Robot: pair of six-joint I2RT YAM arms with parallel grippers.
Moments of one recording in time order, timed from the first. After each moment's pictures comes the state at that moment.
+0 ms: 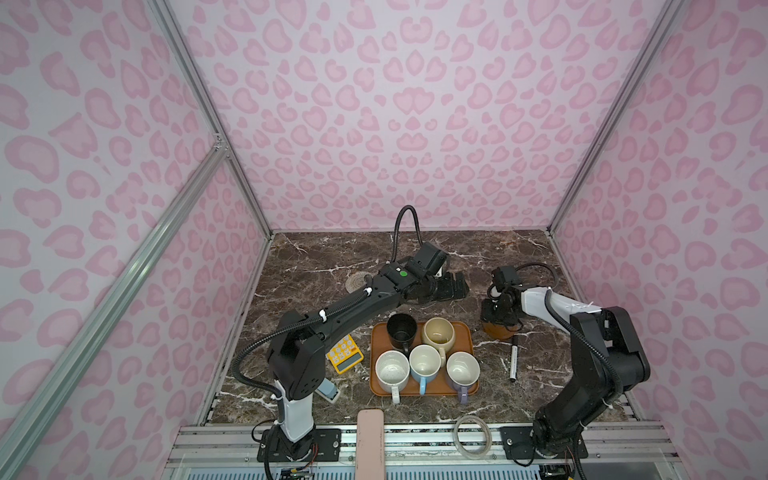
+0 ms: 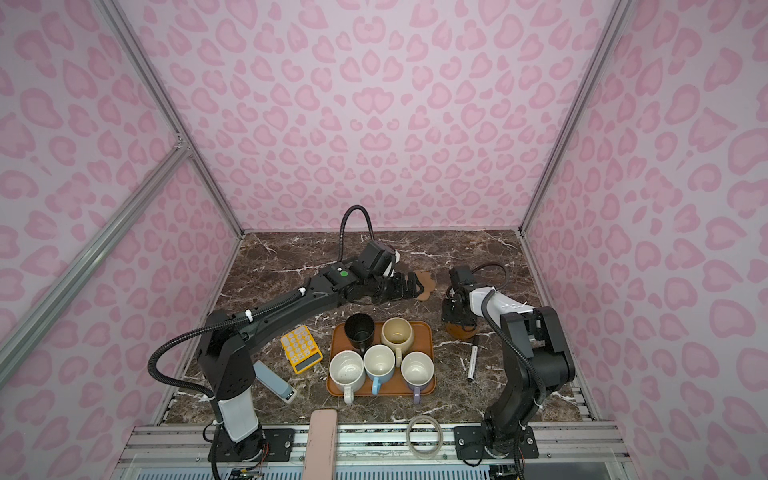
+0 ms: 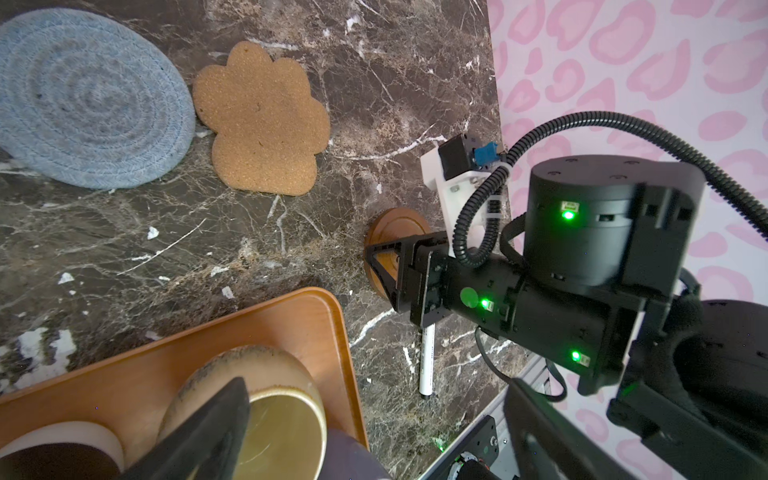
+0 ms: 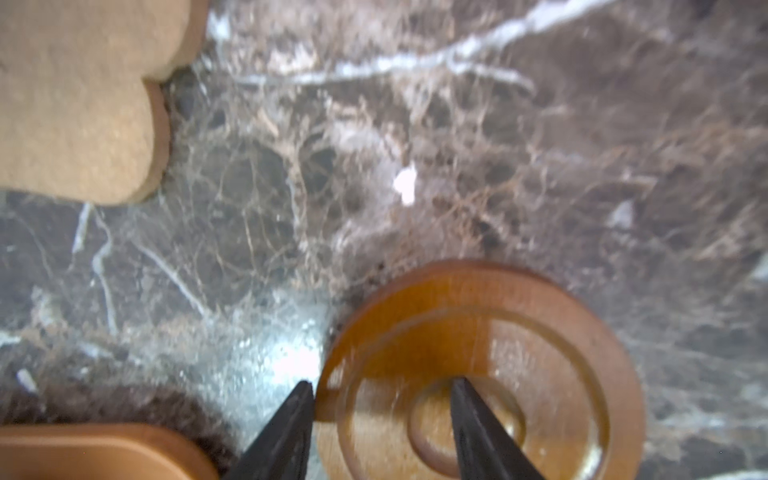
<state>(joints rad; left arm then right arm) -0.84 1.85 1.64 -0.59 0.19 -0.82 0.18 1.71 0.98 -0.55 -0.01 0.33</state>
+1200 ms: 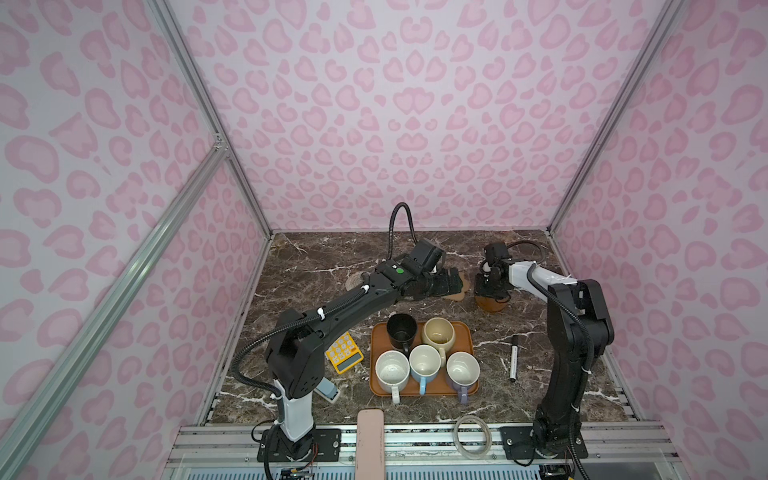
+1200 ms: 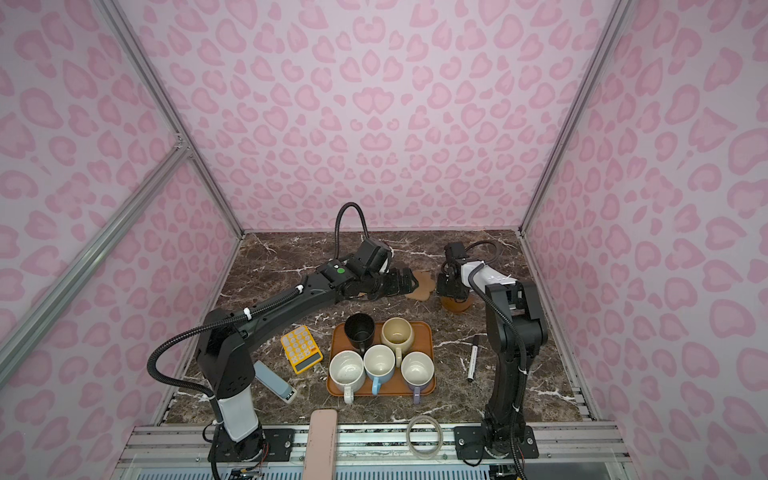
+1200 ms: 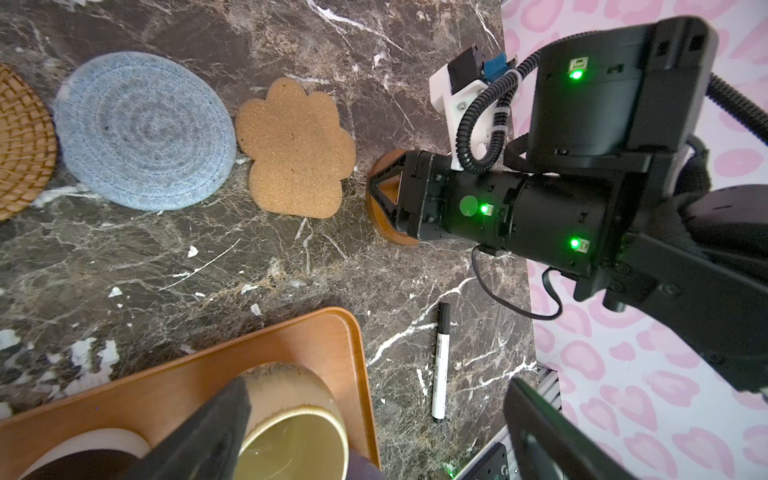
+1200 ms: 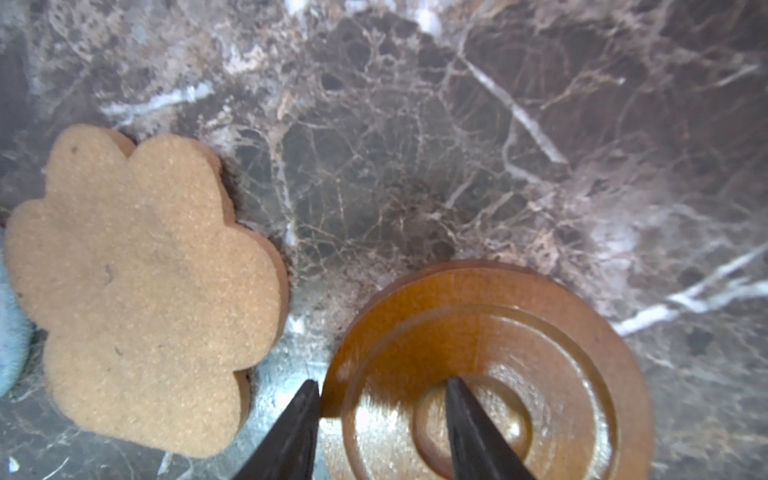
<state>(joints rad) -0.80 1.85 1.64 -0.59 0.15 -0.82 0.16 2.00 1.37 -0.59 -0.02 0.32</state>
